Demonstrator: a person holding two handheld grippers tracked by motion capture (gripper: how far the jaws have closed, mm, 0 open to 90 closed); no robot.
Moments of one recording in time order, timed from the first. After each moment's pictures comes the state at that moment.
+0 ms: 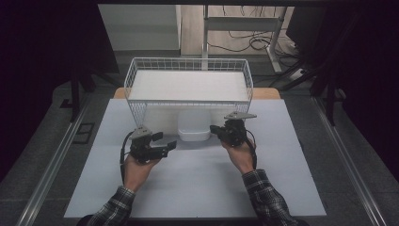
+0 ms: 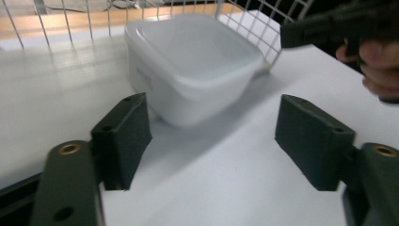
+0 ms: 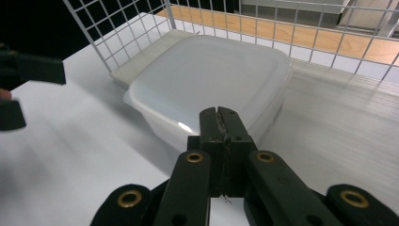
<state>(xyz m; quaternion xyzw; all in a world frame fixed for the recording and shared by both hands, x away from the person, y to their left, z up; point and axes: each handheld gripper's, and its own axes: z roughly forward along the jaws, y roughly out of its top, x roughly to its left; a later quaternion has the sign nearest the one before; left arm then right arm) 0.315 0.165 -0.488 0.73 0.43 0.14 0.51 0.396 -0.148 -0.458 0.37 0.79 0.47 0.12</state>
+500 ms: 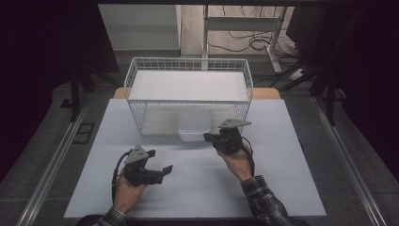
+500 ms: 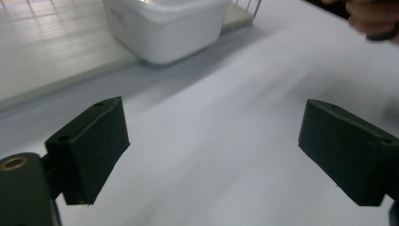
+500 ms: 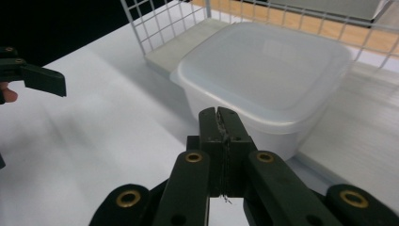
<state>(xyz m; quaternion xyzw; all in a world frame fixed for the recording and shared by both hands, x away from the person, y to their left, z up) 0.259 0.171 -0.508 0.76 0.40 0.15 0.48 0.372 -0.134 -0.463 0.32 0.81 0.47 0.11</state>
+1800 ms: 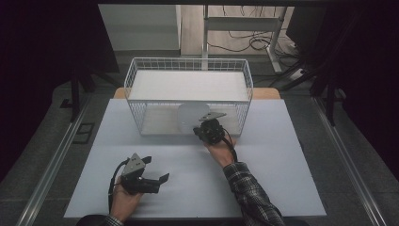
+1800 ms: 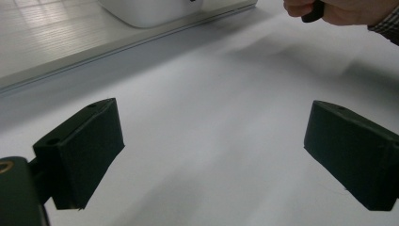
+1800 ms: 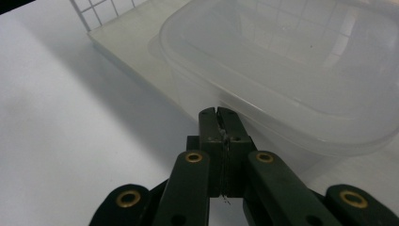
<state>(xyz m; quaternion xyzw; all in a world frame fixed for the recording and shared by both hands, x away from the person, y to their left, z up) 0.249 0.176 -0.526 0.76 0.39 0.17 0.48 0.423 -0.083 -0.495 0.33 0.84 0.41 0.14</state>
